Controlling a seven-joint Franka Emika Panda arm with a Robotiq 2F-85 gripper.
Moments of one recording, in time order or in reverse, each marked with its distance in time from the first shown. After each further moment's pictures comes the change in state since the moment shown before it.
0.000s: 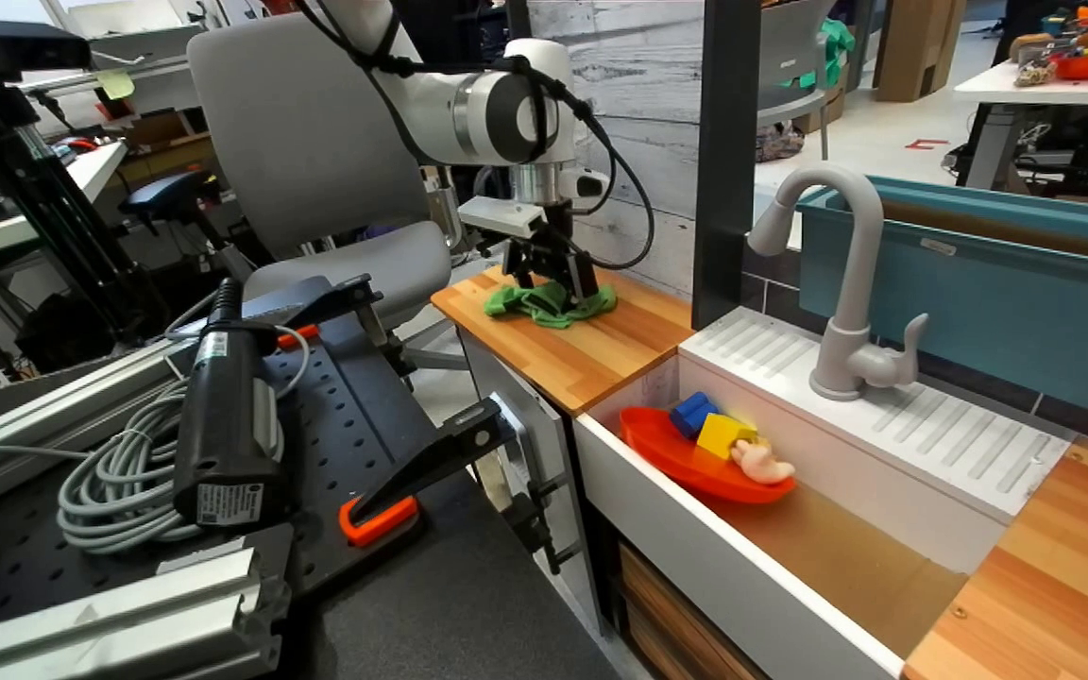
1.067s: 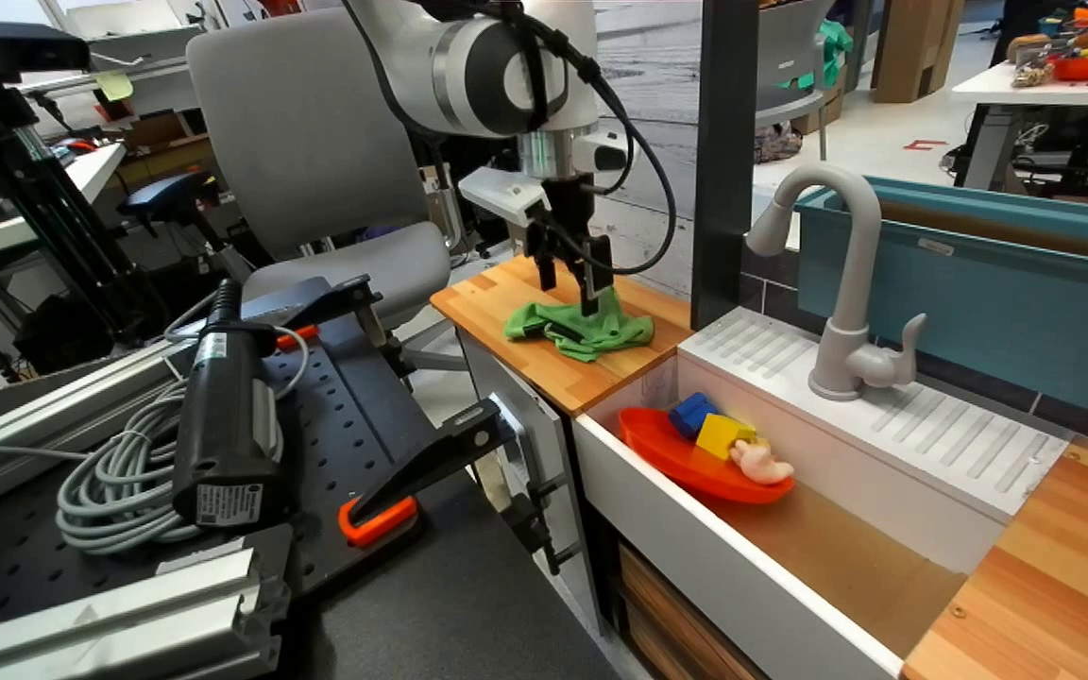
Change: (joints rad) arm -0.126 -0.268 0.001 -0.393 0.066 0.249 0.000
